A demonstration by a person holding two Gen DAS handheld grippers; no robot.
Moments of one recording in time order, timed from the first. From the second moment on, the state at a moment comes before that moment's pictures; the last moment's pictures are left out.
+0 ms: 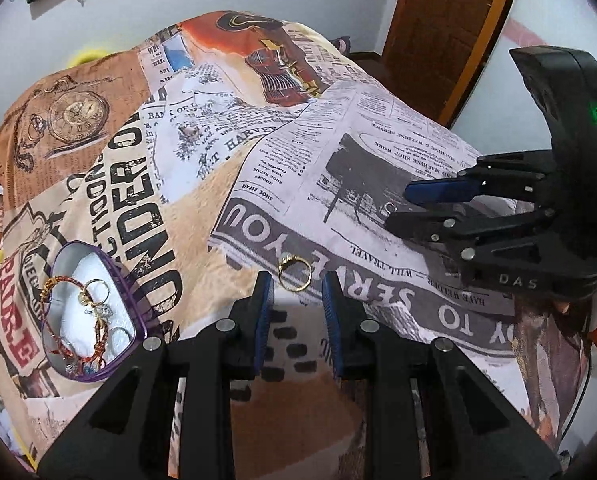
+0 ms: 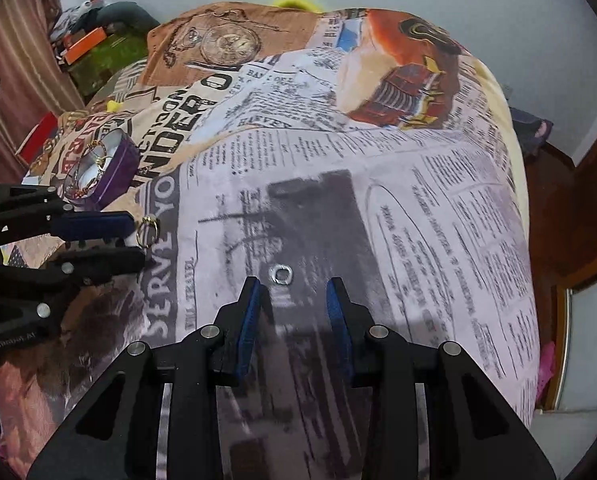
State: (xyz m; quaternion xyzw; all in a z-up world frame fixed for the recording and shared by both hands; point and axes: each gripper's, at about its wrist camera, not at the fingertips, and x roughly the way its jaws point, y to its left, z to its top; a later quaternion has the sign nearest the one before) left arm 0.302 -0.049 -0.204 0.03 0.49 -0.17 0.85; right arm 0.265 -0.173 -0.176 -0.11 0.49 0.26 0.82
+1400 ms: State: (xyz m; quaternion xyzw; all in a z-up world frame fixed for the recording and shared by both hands) left arm 0.257 0.050 -0.105 -0.04 0.37 -0.11 0.92; right arm 0.232 -0.120 -0.066 -0.09 0.38 0.31 0.87
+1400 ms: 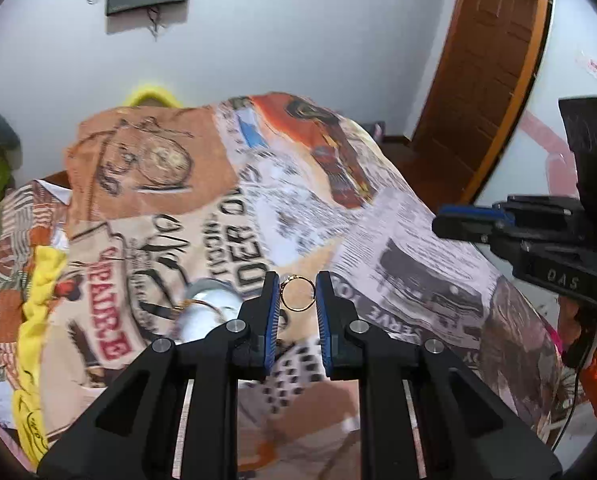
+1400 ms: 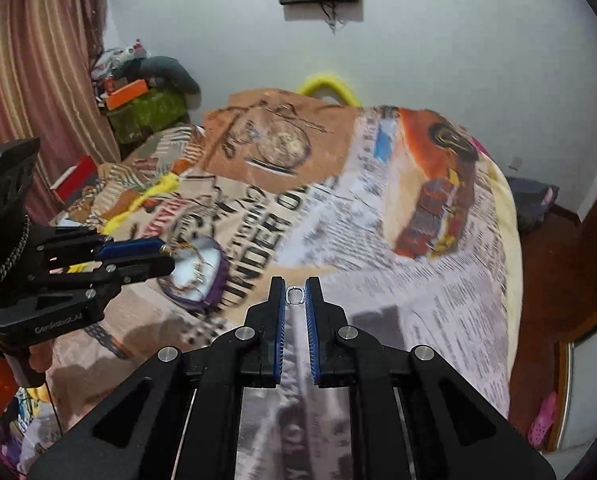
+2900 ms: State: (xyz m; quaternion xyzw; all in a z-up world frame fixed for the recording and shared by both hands) left arm 0.288 0.127 -0.201 -0.10 0.45 -0.10 0.88; right arm 0.253 0.021 -0.167 -0.15 0.47 0.37 0.78
